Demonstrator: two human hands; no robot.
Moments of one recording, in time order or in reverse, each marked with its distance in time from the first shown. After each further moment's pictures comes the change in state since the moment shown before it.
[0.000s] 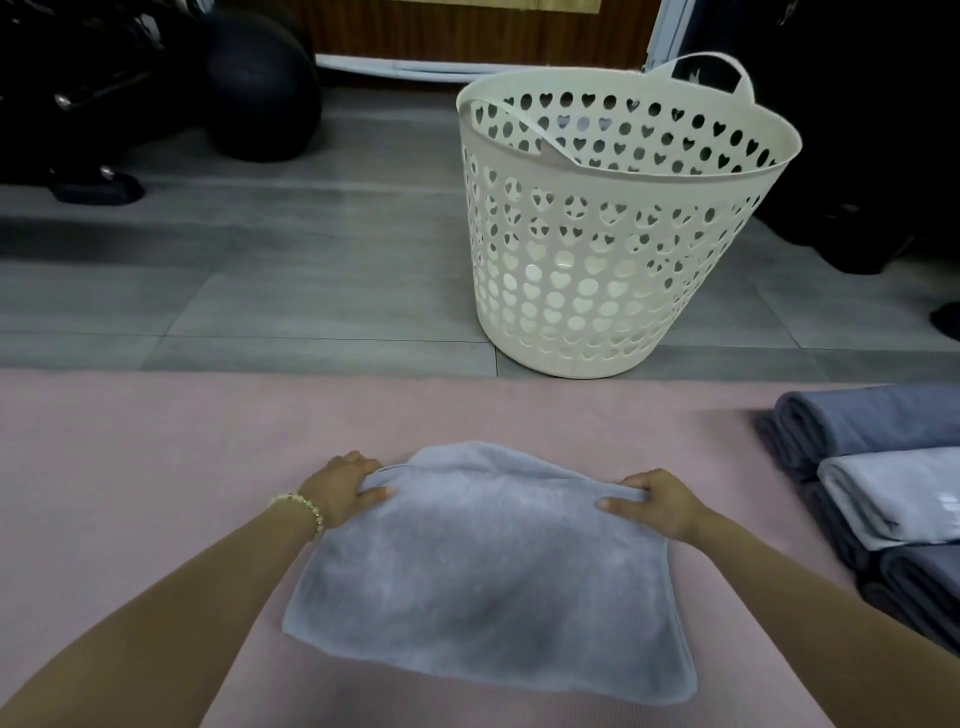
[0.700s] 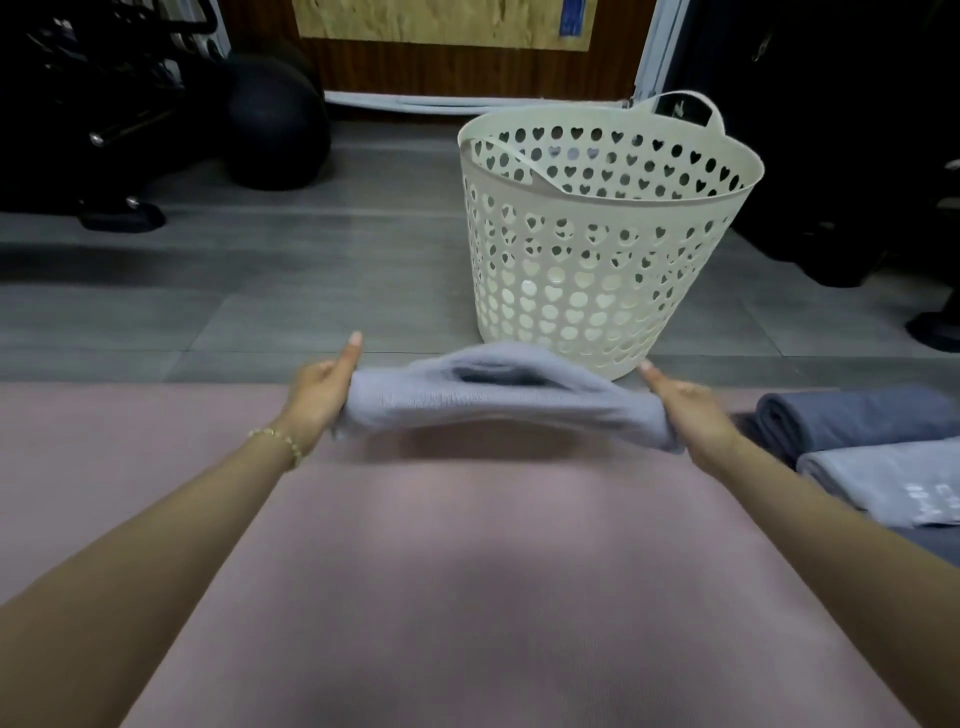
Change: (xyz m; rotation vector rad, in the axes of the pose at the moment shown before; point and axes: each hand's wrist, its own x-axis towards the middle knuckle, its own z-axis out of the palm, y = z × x) left_hand -0.043 0.062 -0.109 -0.890 0.643 -0.076; right_hand -0.039 -0.104 -0.052 0.394 0.485 -0.070
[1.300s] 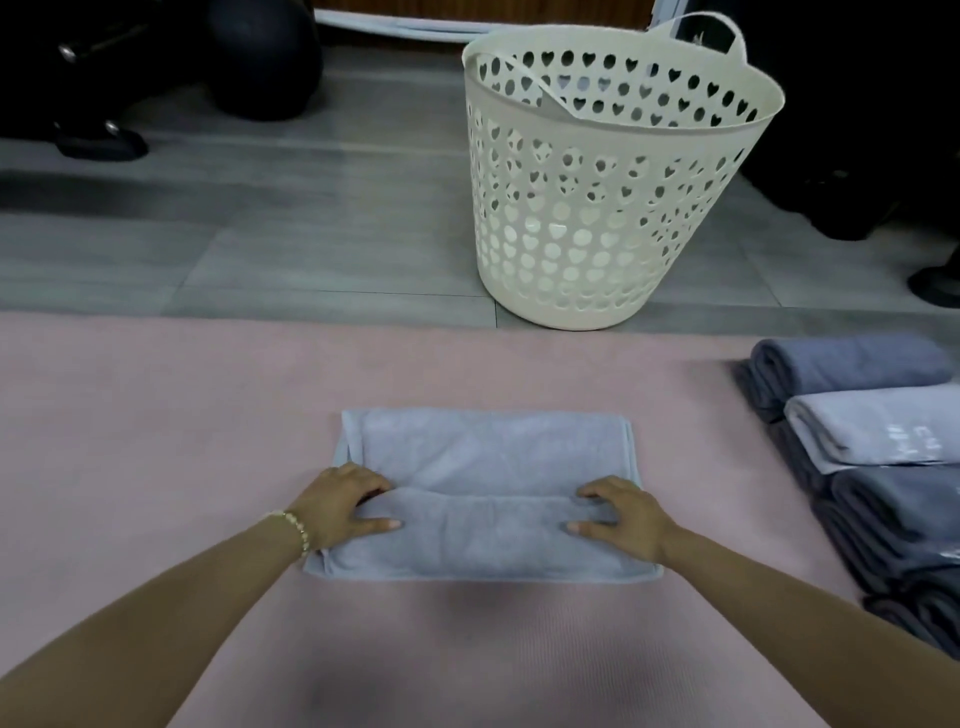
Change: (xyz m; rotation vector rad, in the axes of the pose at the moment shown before) left_hand -0.098 -0.159 0.000 0.839 -0.726 0.396; right_hand -0.088 0.150 0.022 -0.784 -0.589 -0.110
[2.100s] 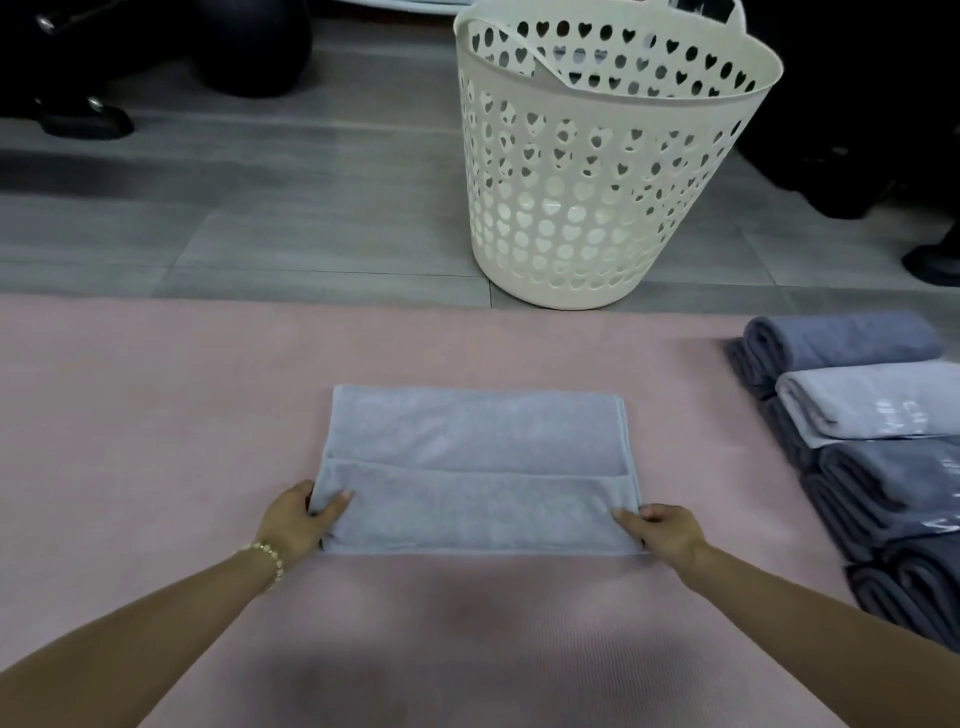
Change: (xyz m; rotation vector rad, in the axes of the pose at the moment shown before) left_hand -0.046 0.016 0.028 -0.654 0.293 -0.671; right_hand -0.036 0.032 0.025 0.662 0.246 0.552
